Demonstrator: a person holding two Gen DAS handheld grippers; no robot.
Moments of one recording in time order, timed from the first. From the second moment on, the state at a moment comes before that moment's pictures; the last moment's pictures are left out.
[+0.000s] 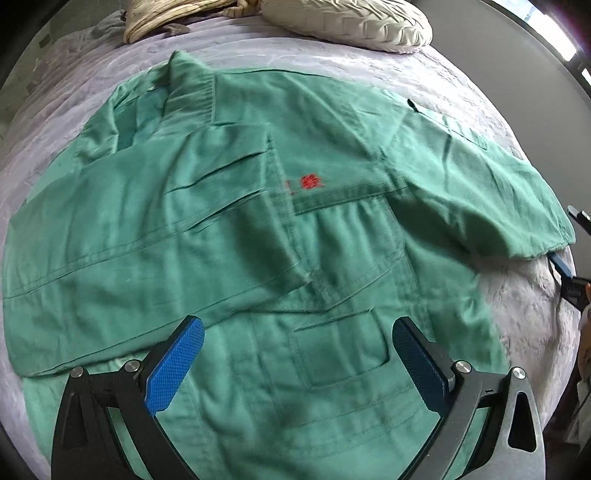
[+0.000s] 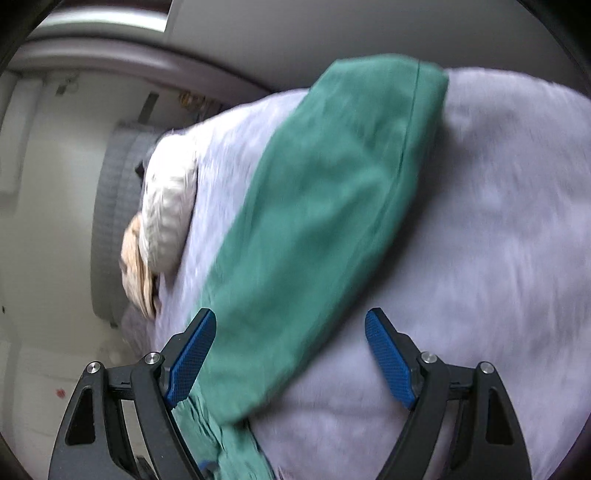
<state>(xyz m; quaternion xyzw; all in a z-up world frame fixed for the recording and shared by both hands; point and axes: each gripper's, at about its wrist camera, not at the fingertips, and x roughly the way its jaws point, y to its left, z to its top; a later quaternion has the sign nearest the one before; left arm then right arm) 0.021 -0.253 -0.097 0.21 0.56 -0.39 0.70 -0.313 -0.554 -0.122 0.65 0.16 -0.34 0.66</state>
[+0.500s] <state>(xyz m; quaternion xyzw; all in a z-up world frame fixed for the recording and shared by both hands) 0.021 -0.274 -0.110 0.22 0.57 -0.39 0.69 -0.321 -0.615 -0.143 0.70 0.12 -0.35 0.61</state>
